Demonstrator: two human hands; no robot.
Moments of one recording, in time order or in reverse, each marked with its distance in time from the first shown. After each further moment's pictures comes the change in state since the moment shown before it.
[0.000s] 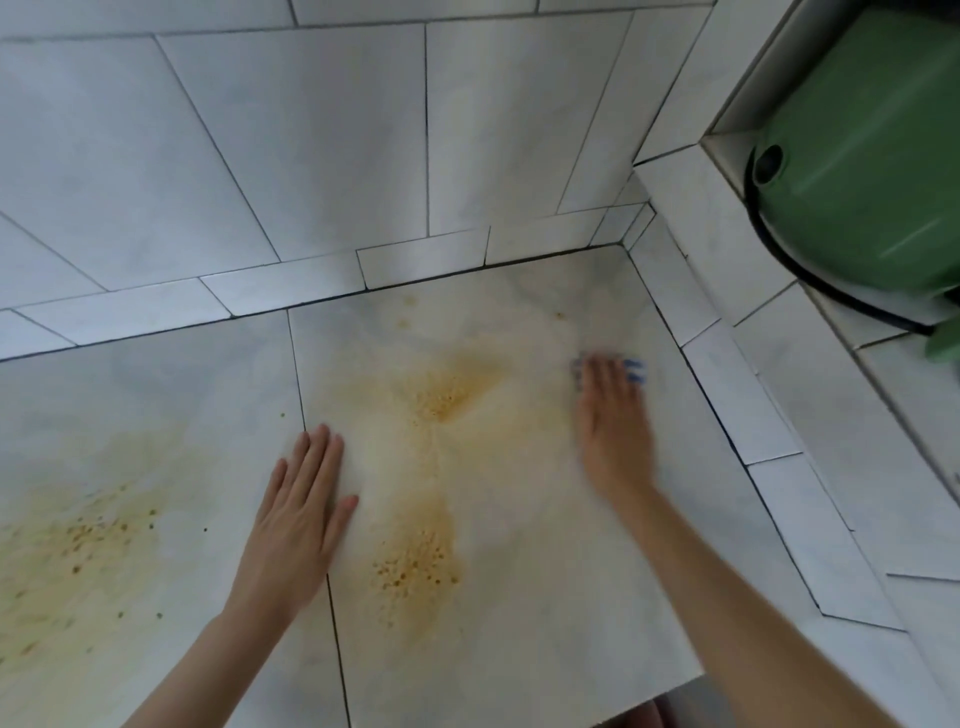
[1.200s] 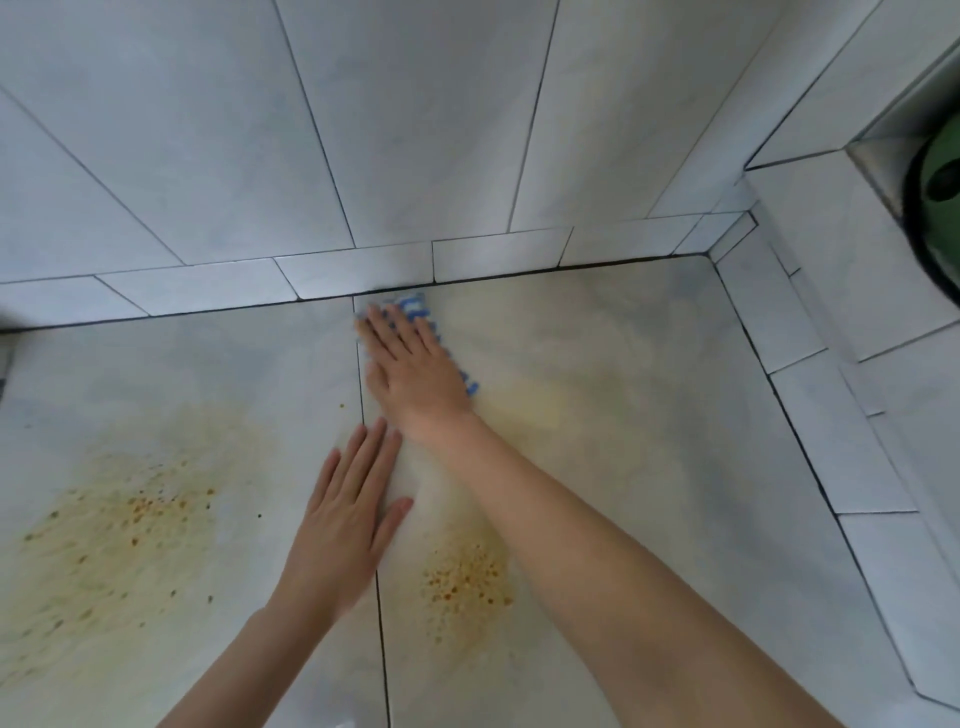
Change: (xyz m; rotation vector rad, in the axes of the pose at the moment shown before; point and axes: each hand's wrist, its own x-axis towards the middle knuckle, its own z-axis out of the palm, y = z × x) left_hand 0.003 -0.003 -0.001 -0.044 -0.021 -0.014; right_hand 0.054 -0.246 0.044 0.013 -0.111 -0.560
